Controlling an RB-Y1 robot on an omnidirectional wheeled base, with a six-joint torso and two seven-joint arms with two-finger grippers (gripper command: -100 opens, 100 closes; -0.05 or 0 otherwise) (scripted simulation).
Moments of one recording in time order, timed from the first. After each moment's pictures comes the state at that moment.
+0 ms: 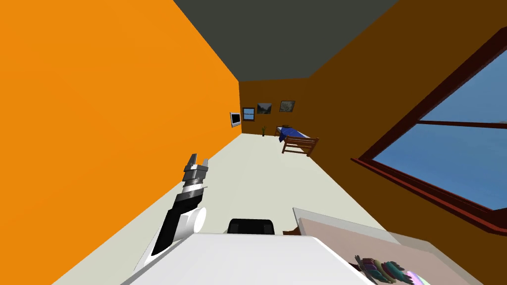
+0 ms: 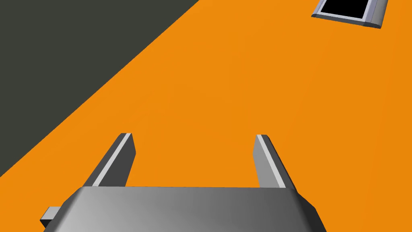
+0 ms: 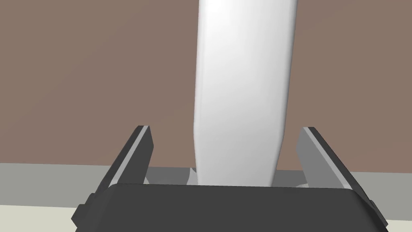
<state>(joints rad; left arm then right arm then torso) 0.52 -0.05 0.06 -2.24 0.09 -0.37 0.03 0.59 -0.70 0.32 -0.77 1.36 -0.42 1.10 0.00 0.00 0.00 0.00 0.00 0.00</state>
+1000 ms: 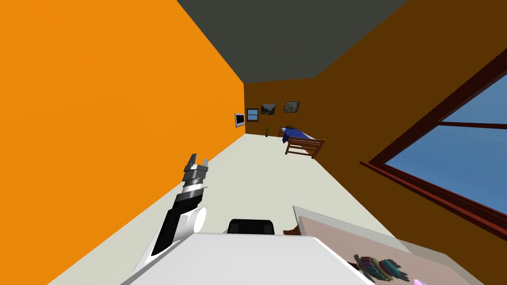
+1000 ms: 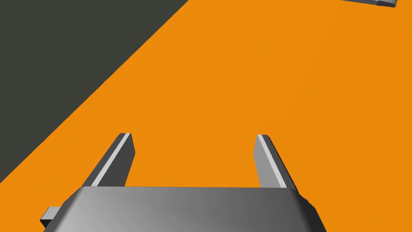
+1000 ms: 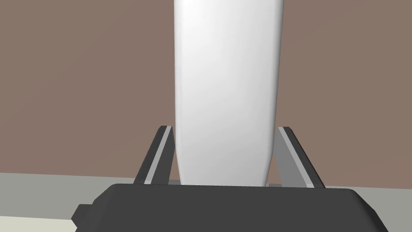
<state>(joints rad) 0.52 -0.05 0.06 -2.24 0.09 -0.37 0.03 0.56 -0.66 0.34 -0.73 1.36 -0.38 1.07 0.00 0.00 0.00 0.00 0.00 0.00</state>
